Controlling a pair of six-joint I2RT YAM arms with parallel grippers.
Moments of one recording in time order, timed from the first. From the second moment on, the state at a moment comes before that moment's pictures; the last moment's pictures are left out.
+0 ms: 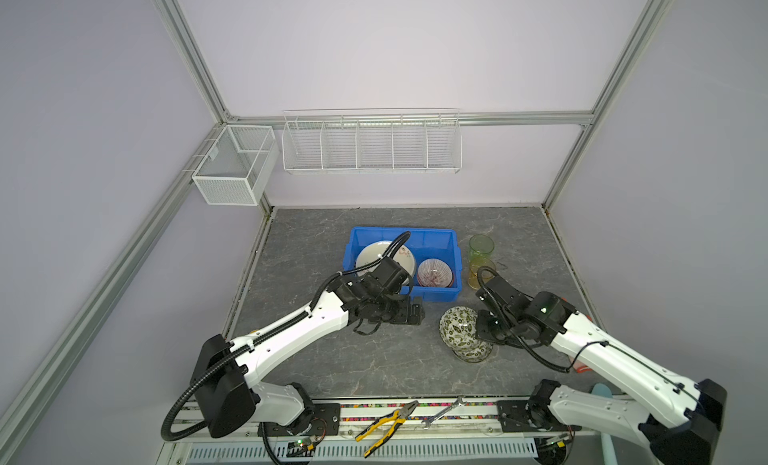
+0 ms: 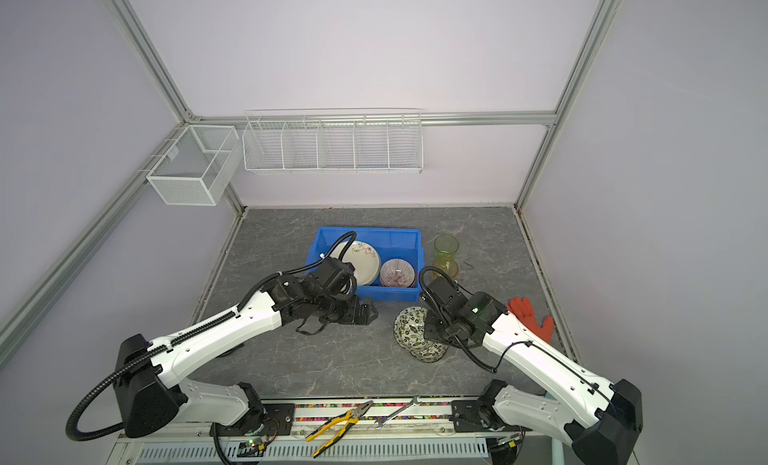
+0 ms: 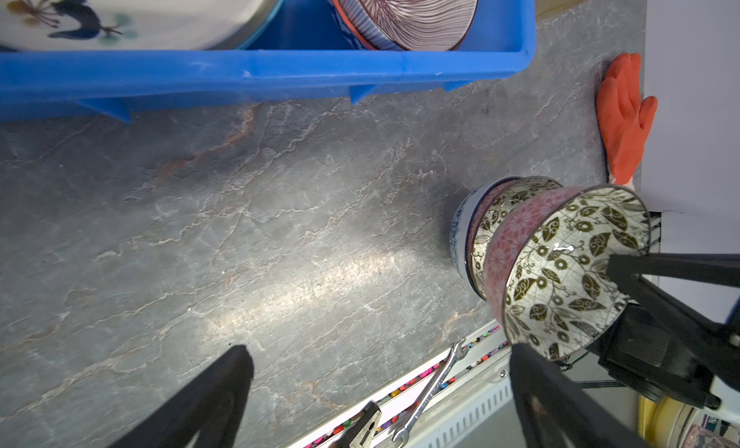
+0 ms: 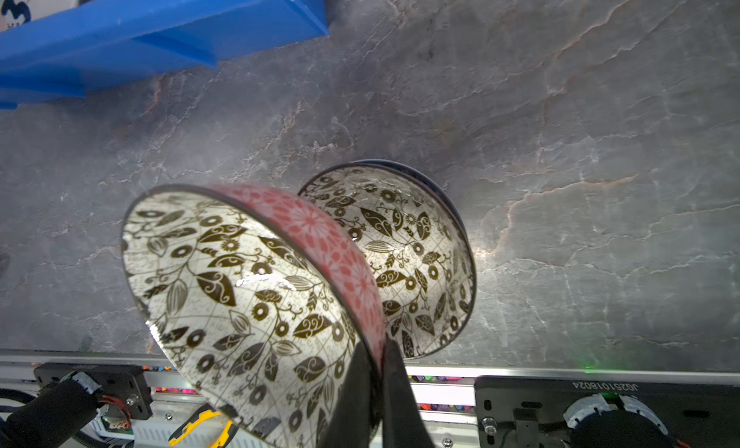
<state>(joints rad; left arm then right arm) -0.93 1.40 1.16 -0.80 0.14 -0.72 0.78 1.07 0.96 -1.13 0.05 0.94</state>
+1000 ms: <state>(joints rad) -1.06 1.65 1.35 -0.78 0.16 -0.65 0.79 1.08 1.03 -1.11 0.03 0.93</state>
